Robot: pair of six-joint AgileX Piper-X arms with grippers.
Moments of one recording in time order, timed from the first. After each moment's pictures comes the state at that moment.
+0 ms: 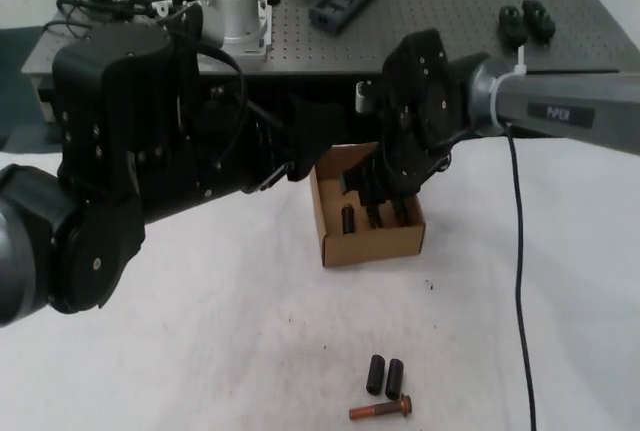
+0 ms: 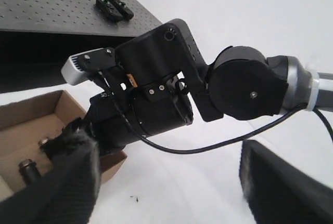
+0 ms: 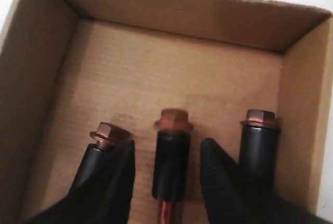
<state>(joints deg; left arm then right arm) -26.7 79.2 -44.4 -16.6 28.4 -24.5 12.8 121.2 -87.8 30.0 -1.4 1.0</state>
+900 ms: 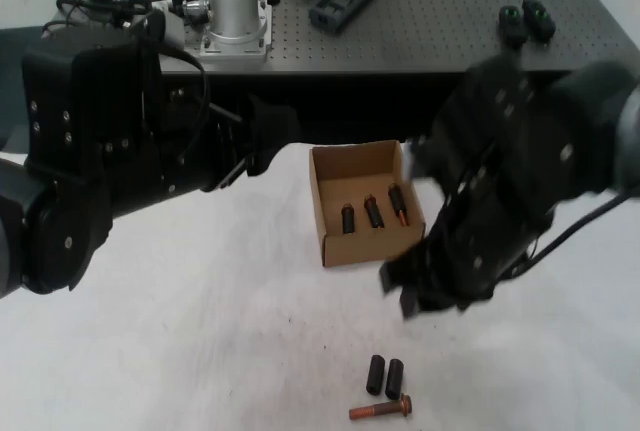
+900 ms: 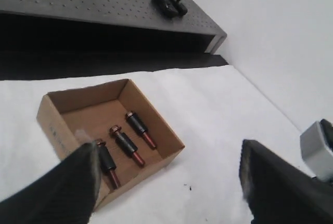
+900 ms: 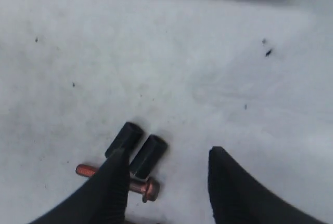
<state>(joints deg) -20.4 79.2 -44.4 -10.2 27.3 -21.9 21.1 88.6 -57.9 45.8 -3.1 12.6</state>
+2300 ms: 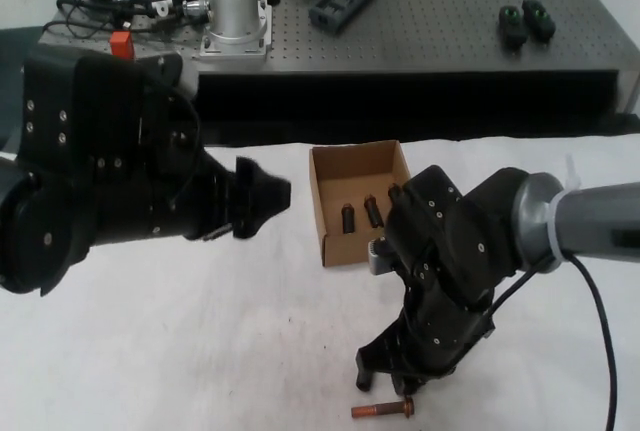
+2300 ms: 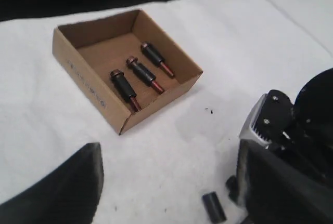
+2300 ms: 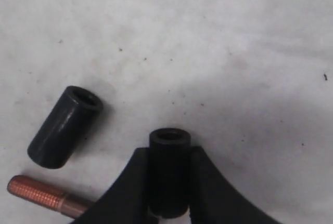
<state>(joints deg) -21.0 75.5 -45.0 9.9 27.3 -6.0 24.7 100.8 -54.4 38.1 -0.6 15.3</state>
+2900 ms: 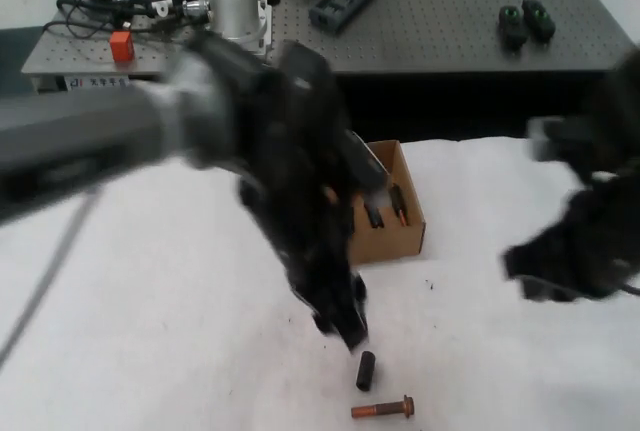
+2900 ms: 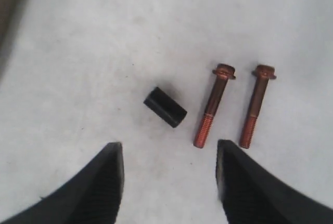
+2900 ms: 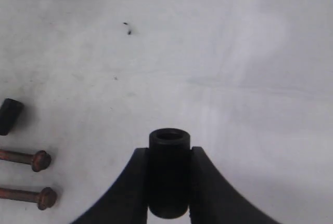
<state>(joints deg) -43.8 107.2 -81.5 56.1 14.0 31.1 -0.6 65.6 -45.6 48.8 -3.8 1.2</state>
